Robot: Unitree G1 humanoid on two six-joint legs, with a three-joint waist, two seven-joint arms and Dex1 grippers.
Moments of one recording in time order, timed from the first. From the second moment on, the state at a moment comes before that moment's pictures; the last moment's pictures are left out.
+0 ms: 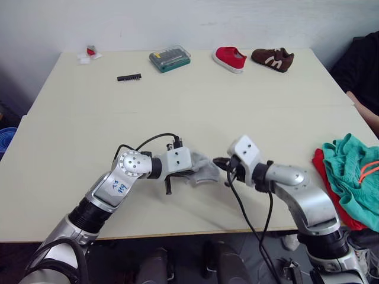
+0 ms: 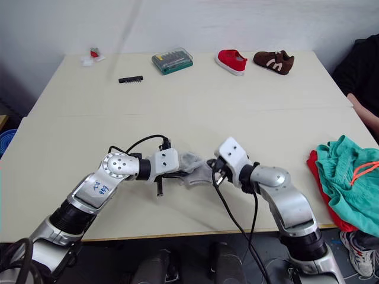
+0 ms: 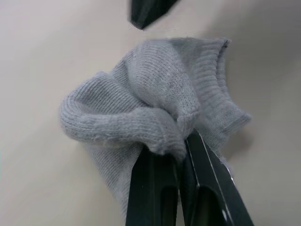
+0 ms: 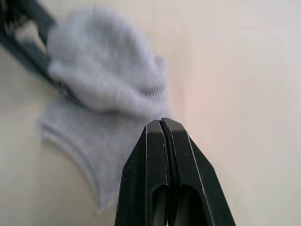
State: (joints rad) left arm -0.58 0.58 -0.43 -0.14 -0.02 0.42 -0.84; right arm -0.44 -0.43 0.11 -0.44 0.21 0.87 0.66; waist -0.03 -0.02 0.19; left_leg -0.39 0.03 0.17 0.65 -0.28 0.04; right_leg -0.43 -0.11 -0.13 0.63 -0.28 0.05
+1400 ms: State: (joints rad) left arm -0.60 0.58 -0.24 -0.11 -0.23 0.63 -1.03; right arm -0.58 -0.55 0.12 -0.48 0.32 1.00 0.68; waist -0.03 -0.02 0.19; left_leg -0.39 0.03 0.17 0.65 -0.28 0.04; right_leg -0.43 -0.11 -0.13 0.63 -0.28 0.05
